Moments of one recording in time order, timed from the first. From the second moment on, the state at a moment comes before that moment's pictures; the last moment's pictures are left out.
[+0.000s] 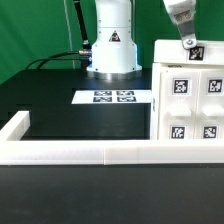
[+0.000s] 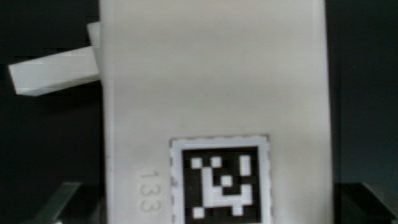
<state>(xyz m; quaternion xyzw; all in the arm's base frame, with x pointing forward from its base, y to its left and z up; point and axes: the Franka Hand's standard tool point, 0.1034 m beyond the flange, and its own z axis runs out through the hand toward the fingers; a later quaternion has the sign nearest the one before) 0.604 0.076 0.158 -0.56 0.81 0.04 0.18</state>
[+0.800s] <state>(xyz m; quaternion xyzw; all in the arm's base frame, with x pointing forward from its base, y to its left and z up) 0.609 0.083 0.184 -0.57 0.79 0.04 0.21</state>
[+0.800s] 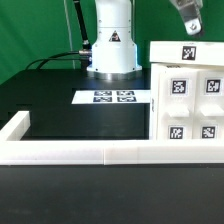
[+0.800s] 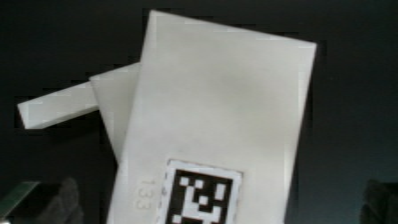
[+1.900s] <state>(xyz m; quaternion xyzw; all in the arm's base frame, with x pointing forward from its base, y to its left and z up) 0.605 0.110 0.188 -0.88 0.44 0.01 0.15</state>
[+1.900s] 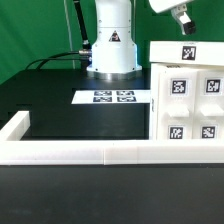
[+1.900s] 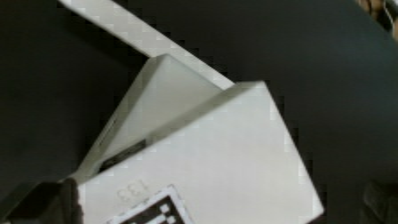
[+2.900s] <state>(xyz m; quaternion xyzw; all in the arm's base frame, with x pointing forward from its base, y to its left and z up) 0.605 0.105 0.187 -0.99 -0.08 -0.06 0.08</state>
